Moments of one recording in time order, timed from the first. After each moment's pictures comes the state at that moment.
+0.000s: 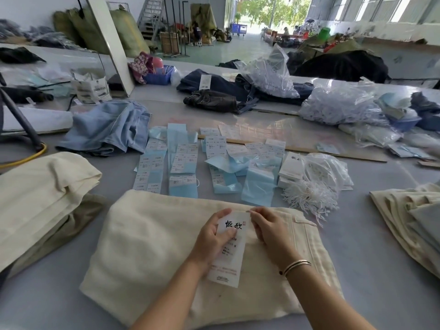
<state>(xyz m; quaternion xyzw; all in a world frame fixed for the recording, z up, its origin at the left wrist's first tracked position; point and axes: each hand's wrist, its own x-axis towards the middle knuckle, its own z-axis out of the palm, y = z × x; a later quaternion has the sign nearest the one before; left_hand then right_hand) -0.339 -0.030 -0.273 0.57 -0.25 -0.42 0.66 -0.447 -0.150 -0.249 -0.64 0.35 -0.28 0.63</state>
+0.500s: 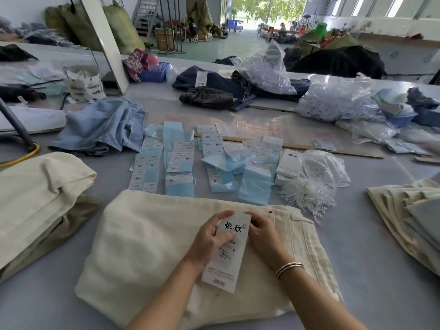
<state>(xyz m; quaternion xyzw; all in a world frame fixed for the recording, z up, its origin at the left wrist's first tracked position) -0.336 -0.027 -0.272 0.54 -0.28 -0.47 0.65 -0.445 -0.138 -0.251 -0.73 0.28 -0.27 0.57</state>
